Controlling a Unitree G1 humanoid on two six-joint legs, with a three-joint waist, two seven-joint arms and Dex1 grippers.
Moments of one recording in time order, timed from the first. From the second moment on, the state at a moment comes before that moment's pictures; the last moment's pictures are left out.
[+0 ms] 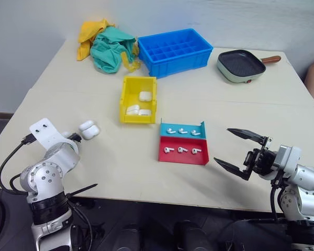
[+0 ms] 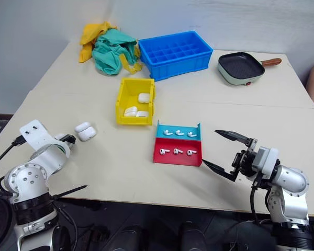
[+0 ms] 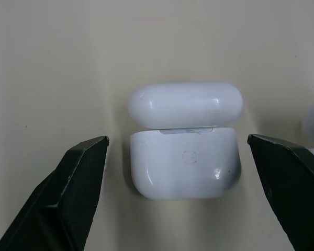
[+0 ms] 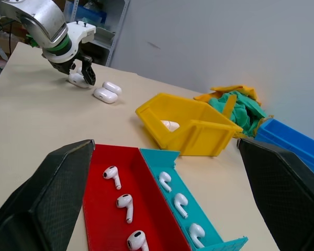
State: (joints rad) left arm -0.41 0.31 0.47 -0.26 -0.89 1.07 1.05; right arm -0.10 -0.56 -0.24 0.00 0.56 -0.39 1.25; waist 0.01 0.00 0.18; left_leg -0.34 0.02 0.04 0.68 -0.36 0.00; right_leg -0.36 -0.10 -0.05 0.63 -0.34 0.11
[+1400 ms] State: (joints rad) left arm -0.15 0.44 0.18 -0.44 -0.82 0.37 -1.00; right arm 0.24 -0.78 -0.46 -0.15 0.57 -0.18 1.17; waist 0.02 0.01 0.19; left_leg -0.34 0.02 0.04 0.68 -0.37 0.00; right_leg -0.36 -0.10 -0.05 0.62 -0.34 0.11
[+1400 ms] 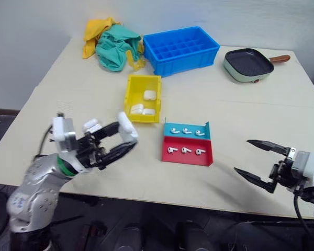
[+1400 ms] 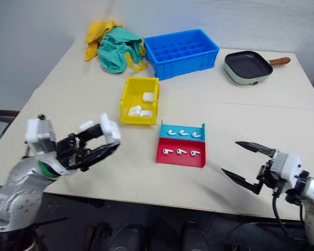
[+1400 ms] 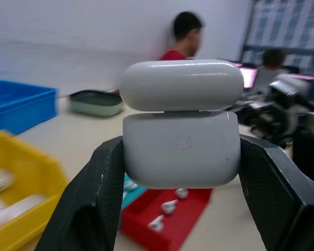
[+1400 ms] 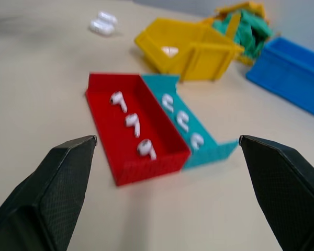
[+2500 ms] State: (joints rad) left arm -0.19 0.25 0.03 -0.06 -0.69 -0.07 -1.29; right arm -0.59 -1.10 0.28 -0.50 0.45 0.91 0.90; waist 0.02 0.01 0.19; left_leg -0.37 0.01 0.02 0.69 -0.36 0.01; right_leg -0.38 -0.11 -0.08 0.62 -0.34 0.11
